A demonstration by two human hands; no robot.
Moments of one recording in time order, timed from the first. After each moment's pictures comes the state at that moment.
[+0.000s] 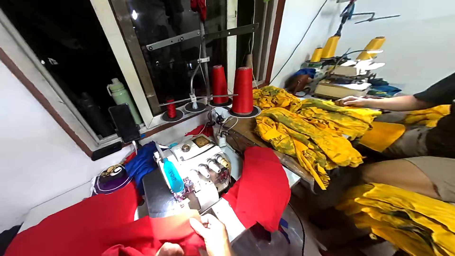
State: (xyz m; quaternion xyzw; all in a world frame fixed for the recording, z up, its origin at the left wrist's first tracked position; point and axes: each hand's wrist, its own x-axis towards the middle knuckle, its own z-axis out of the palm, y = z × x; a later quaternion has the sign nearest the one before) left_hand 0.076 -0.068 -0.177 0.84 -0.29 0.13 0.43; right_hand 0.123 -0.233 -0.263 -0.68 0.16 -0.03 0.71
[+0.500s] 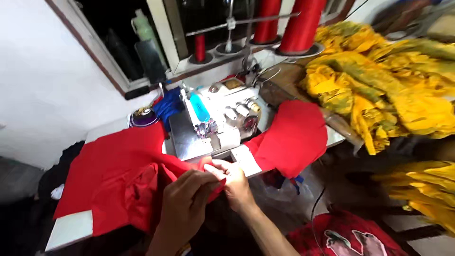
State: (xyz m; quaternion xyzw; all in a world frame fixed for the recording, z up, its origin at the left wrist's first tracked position) left_hand 0.048 -0.093 -0.161 0.82 -0.27 0.24 0.44; right_hand 0.084 -0.237 -0.229 -0.61 -0.01 -0.01 0.79
